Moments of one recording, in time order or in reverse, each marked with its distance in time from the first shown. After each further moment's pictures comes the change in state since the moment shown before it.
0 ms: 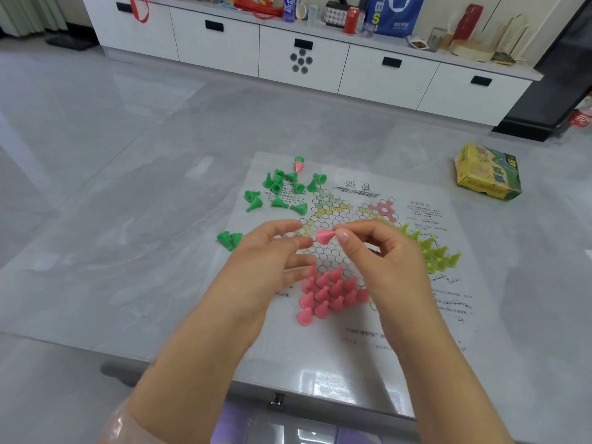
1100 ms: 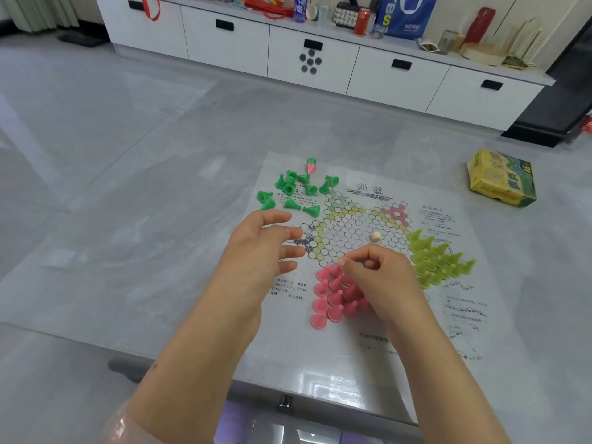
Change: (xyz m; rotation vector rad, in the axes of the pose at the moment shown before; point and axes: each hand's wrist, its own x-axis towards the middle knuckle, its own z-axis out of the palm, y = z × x) left_hand -0.001 0.012 -0.012 0.032 0.148 0.073; right_hand 0.015 0.030 0.006 -0.186 -0.025 0.288
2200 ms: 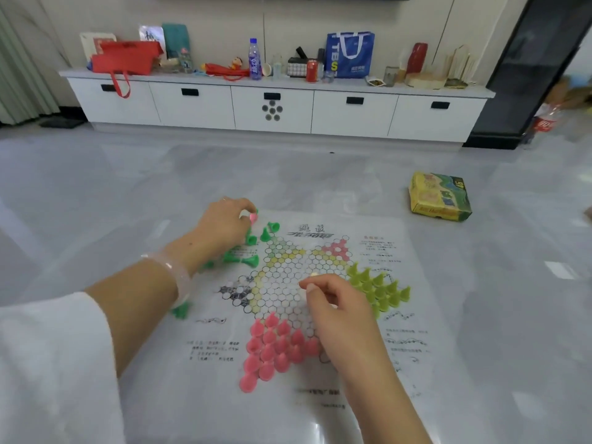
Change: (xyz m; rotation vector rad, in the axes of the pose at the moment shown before) left_hand 0.150 0.030 0.053 1.245 -0.048 0.440; right_hand -0.009 -0.009 -0.037 0.101 0.054 -0.130
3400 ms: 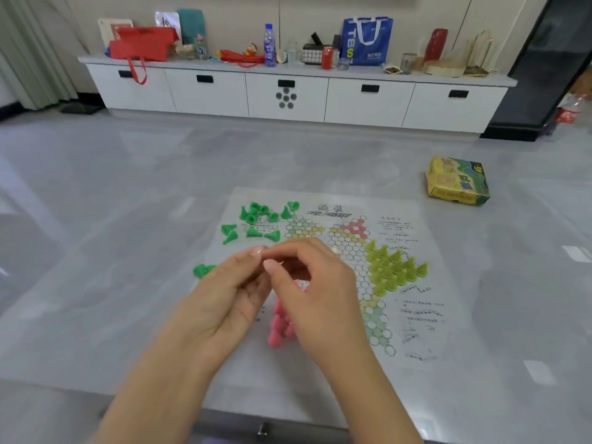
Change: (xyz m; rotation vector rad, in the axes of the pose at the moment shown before) left_hand -0.168 0.030 -0.011 -1.644 -0.067 -0.341; right_hand -0.028 -0.016 0.038 0.007 -0.122 -0.453
